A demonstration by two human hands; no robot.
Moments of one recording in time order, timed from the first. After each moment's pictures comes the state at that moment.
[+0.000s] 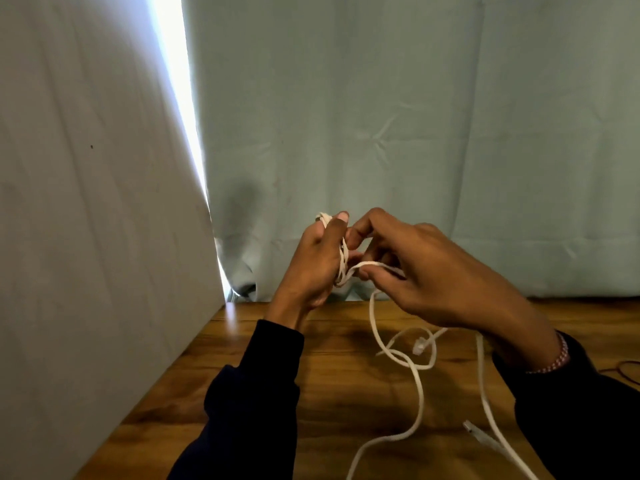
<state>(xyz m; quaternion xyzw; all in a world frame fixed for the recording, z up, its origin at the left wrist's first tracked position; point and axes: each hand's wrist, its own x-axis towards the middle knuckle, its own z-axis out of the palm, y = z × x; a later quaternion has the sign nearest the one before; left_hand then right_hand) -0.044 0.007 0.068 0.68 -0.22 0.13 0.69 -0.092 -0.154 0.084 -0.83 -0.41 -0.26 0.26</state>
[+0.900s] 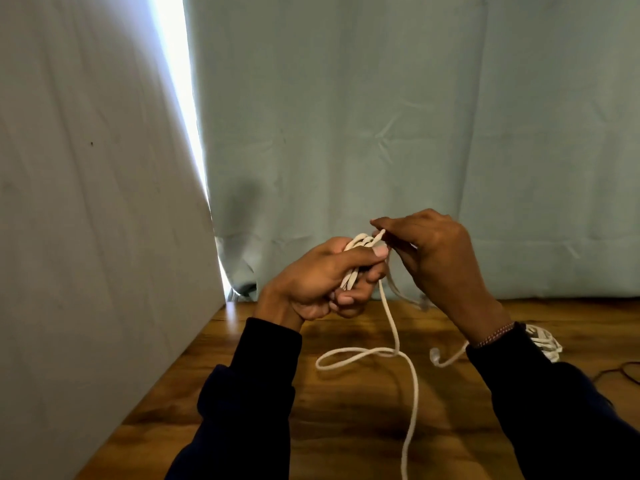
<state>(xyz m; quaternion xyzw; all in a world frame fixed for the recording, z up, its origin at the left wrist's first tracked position) -0.042 0.023 0.067 0.63 -0.35 -0.20 0.66 -0.022 -0.166 0.053 -0.76 -0.32 -0.55 0.15</state>
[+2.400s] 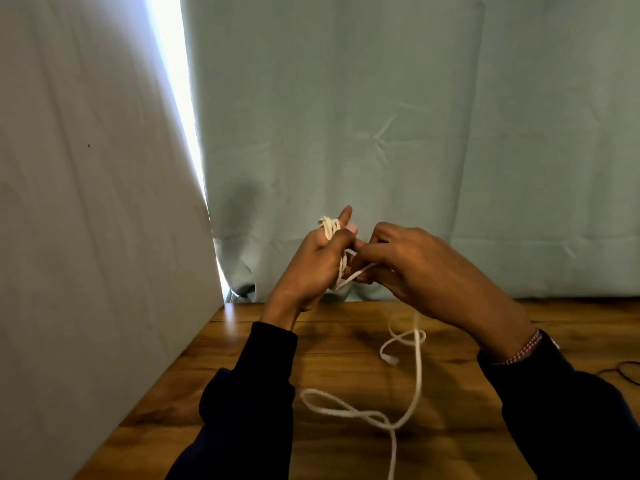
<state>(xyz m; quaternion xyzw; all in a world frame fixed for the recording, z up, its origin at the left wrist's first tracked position) -0.028 0.017 0.063 0.74 -0.22 0.12 0.63 -0.064 -0.153 0.074 -0.86 -0.38 -0.35 0.07</state>
